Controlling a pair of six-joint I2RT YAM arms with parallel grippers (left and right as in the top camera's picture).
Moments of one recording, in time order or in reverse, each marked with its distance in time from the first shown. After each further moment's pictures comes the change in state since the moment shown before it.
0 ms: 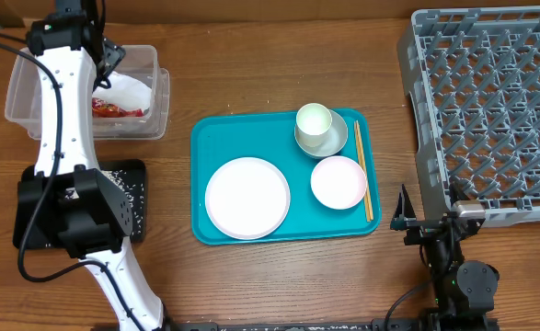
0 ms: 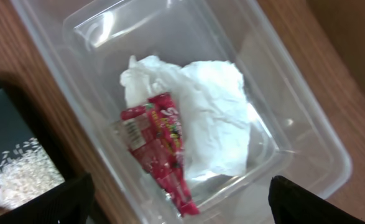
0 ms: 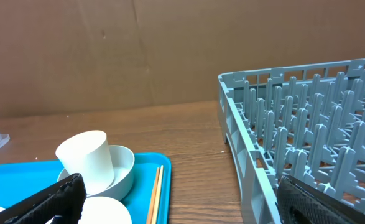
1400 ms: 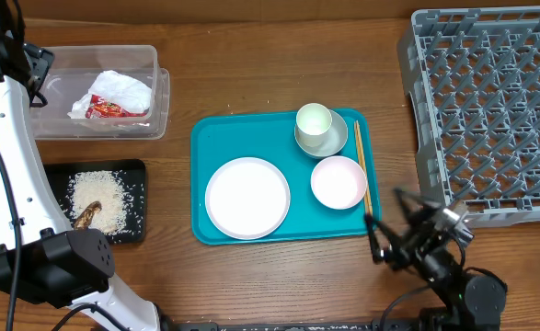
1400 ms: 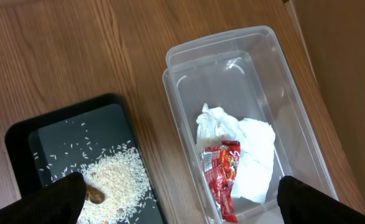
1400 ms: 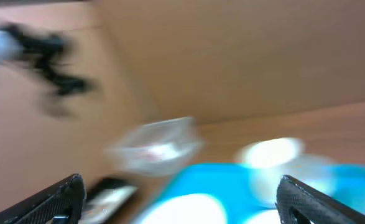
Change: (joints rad) left arm 0.175 -0.254 0.004 -0.155 -0.045 -0.056; right arm 0.000 0.000 0.000 0.240 -0.603 0.481
